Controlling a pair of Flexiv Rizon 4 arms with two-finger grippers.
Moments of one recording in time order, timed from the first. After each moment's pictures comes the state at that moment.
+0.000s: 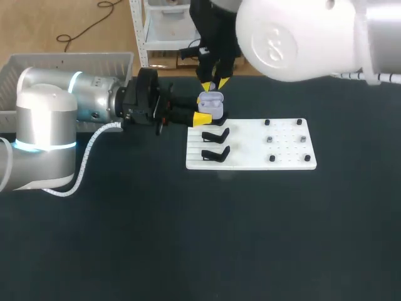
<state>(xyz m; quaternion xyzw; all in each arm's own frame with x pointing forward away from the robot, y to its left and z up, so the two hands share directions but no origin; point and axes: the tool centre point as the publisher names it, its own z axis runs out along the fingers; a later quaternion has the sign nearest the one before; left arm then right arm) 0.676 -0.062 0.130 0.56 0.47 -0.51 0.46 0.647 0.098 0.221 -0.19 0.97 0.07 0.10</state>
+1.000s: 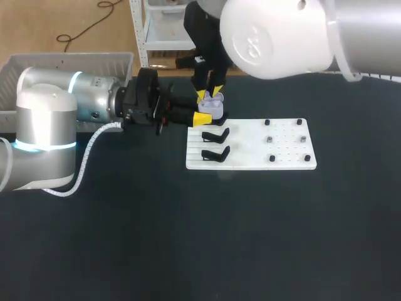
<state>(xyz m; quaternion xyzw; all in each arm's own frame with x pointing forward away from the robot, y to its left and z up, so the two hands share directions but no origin) 0.676 -0.062 0.130 0.56 0.47 -0.51 0.46 0.661 0.107 0.194 -0.22 0.97 0.08 0.08</state>
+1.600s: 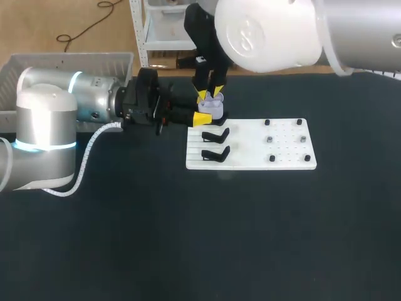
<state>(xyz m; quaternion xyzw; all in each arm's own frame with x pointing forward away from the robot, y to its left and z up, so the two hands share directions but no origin) 0.676 -0.062 0.130 0.56 0.47 -0.51 0.46 0.669 0.104 0.185 -0.22 0.97 0.08 0.07</state>
